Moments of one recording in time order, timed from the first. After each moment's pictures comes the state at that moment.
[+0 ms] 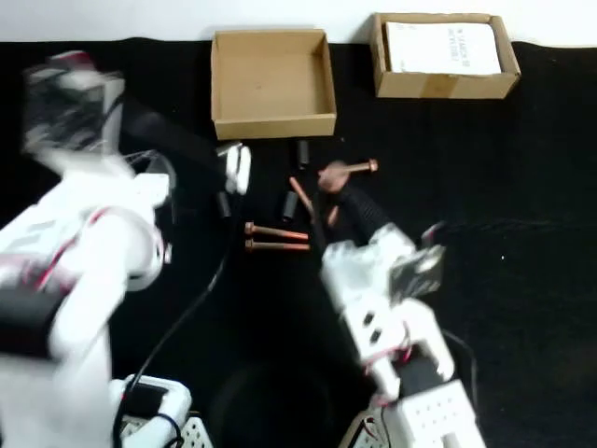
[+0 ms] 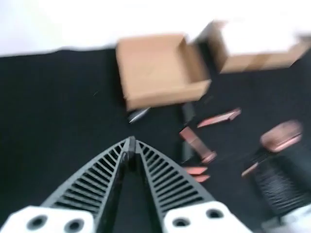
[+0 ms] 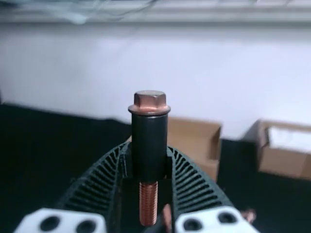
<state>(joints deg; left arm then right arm) 1.5 -44.1 2.4 86.7 0.2 -24.3 -79.6 86.4 -4.9 0.1</state>
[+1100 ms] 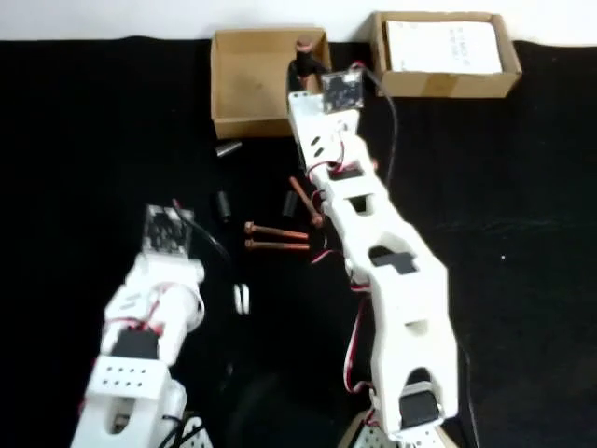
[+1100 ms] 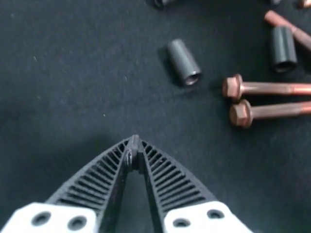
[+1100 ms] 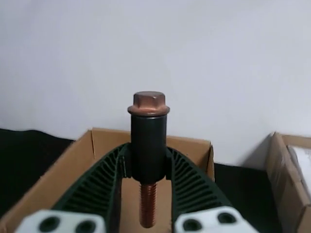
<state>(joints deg) -2.7 -66.8 93.8 22.9 -2.9 -20.0 45.5 -7.1 -31.8 0.1</state>
